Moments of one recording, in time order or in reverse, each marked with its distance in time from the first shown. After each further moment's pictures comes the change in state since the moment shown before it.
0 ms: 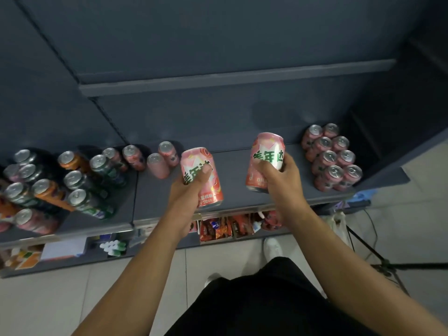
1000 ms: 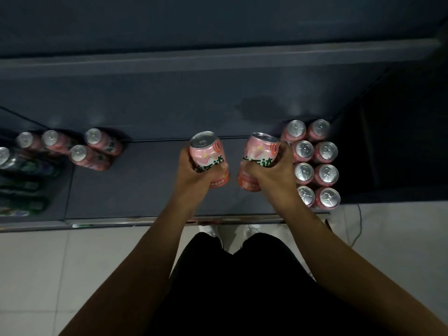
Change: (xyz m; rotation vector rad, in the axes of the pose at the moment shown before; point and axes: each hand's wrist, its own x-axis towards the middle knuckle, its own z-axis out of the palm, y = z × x) left_hand 0.185 -0.070 0.216 0.186 0.175 -0.041; right_hand 0.244 0.019 -0.142 -0.219 -0.018 0.107
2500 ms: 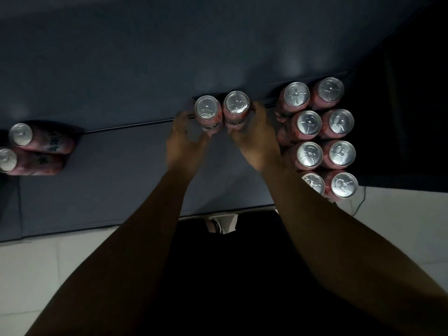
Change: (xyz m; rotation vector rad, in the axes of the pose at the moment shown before) left_hand 0.131 -0.088 0.043 0.556 0.083 0.137; right_hand 0.125 0.081 0.022 -0.467 -0.060 -0.045
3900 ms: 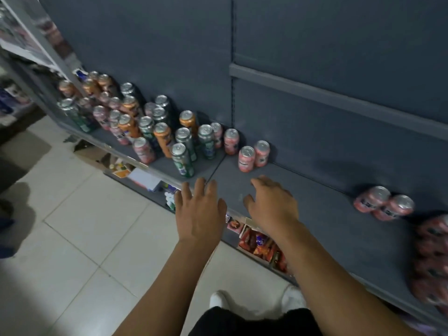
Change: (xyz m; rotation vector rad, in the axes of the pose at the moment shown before) left_hand -0.273 -0.135 -0.389 0.659 0.456 -0.139; right_hand -0.343 -0.228 0.230 -0.932 -0.340 -0.750
